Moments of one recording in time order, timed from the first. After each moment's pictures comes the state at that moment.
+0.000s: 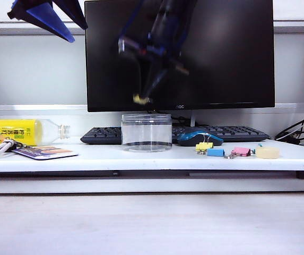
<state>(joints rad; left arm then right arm) -0.33 1.48 1.56 -0.99 0.47 0.19 0.56 2.30 2.49 -1.38 -0.26 -0.08</state>
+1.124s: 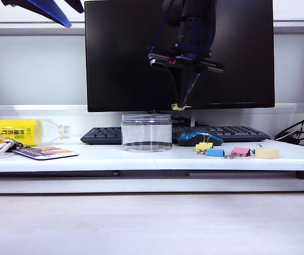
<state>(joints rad) -0.33 1.43 1.56 -1.01 0.49 0.19 0.48 2.21 2.33 -1.39 -0.07 -0.03</state>
